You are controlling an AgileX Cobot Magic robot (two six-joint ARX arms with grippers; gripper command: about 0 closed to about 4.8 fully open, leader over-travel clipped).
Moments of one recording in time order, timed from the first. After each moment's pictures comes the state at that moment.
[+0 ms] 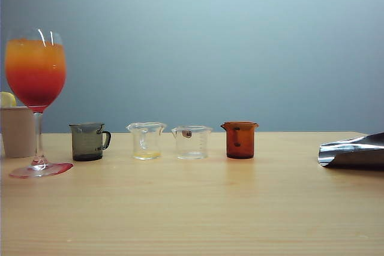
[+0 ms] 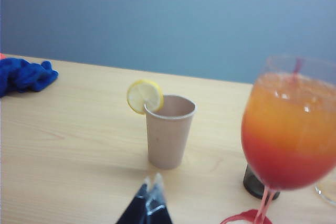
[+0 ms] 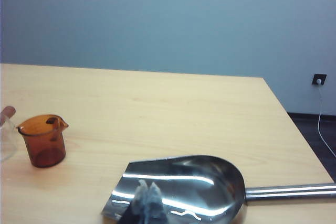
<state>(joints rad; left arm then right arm) 0.05 0.00 0.02 0.06 -0.05 -0.06 0.11 0.00 0.08 -0.03 0.02 -0.03</state>
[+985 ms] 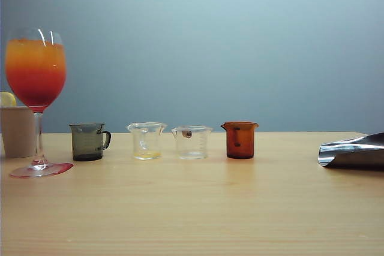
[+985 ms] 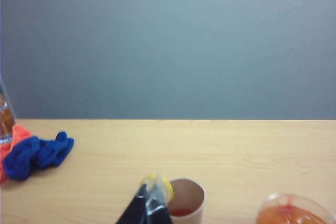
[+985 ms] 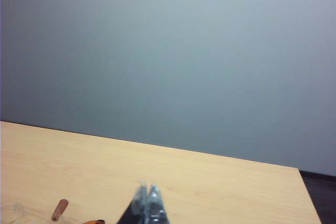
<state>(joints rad) 0.05 0.49 0.55 0.03 -0.03 0.10 0.11 0.44 0.64 -0.04 -0.13 -0.03</state>
